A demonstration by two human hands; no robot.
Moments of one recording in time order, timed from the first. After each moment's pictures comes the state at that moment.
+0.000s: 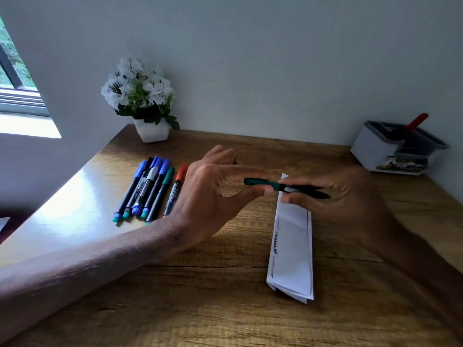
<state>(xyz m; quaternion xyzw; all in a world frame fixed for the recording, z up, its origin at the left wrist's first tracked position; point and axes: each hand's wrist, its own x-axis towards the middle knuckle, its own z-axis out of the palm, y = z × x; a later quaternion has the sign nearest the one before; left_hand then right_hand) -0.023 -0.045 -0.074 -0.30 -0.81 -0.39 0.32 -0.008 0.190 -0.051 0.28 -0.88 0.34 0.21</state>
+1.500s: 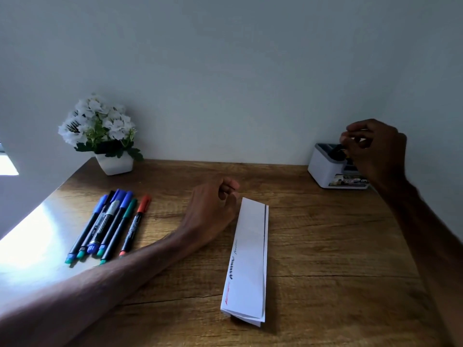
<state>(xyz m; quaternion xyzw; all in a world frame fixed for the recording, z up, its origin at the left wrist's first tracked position) -0.074 0.020 -0.088 -0.17 -0.86 -0.46 0.16 -0.101 0.354 -0.003 0.01 -0.86 0.27 0.44</state>
